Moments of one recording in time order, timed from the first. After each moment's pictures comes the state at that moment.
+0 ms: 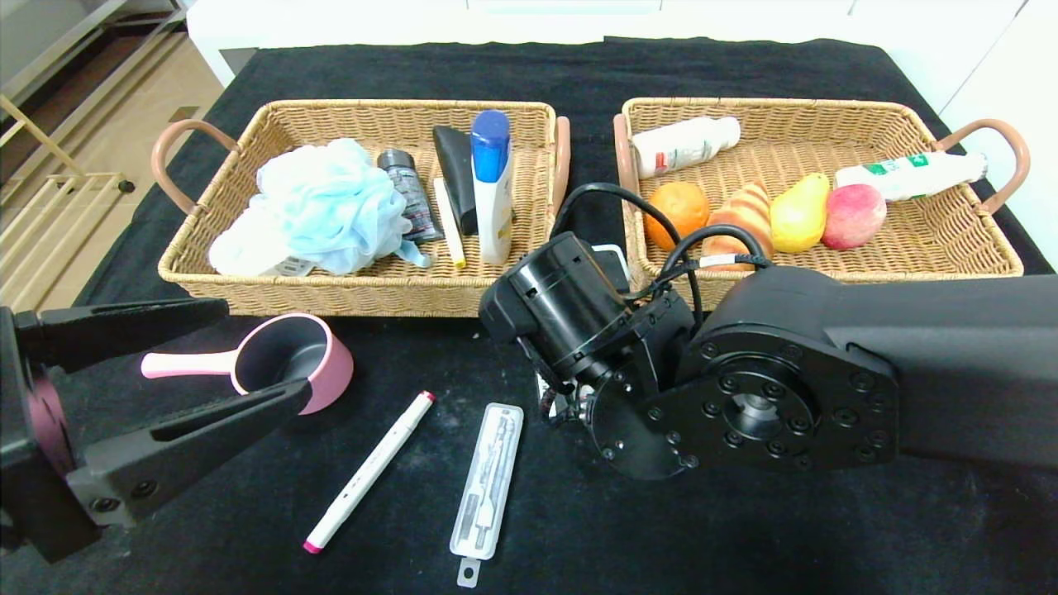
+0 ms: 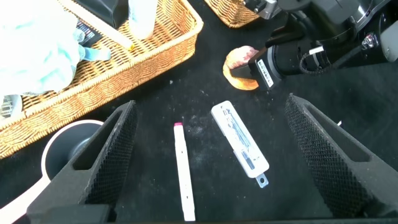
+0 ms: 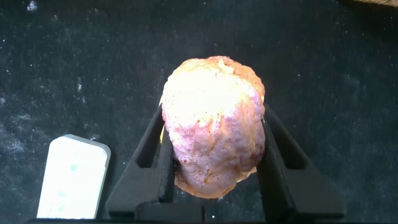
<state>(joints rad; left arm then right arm) -0.37 0.98 -0.74 -0.14 -0.27 0.13 0.95 2.09 -1.76 0.44 -0.67 0.54</state>
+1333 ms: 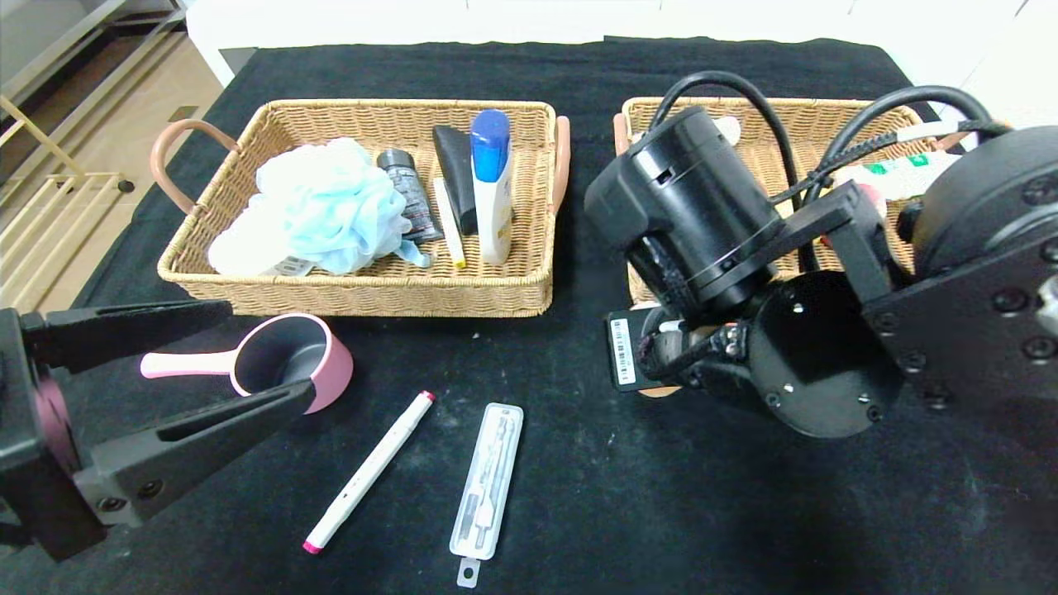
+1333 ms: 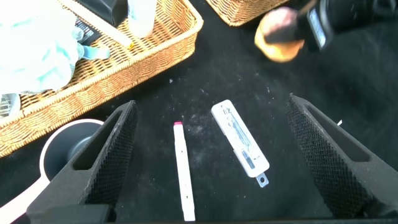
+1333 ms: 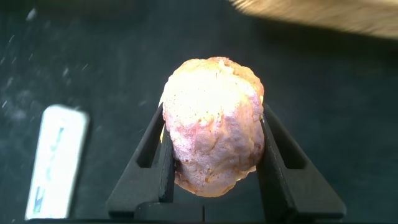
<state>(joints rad) -0.37 0.98 -0.74 -0.14 -0.27 0.13 0.94 1.90 -1.76 0.63 -0.67 0.52</state>
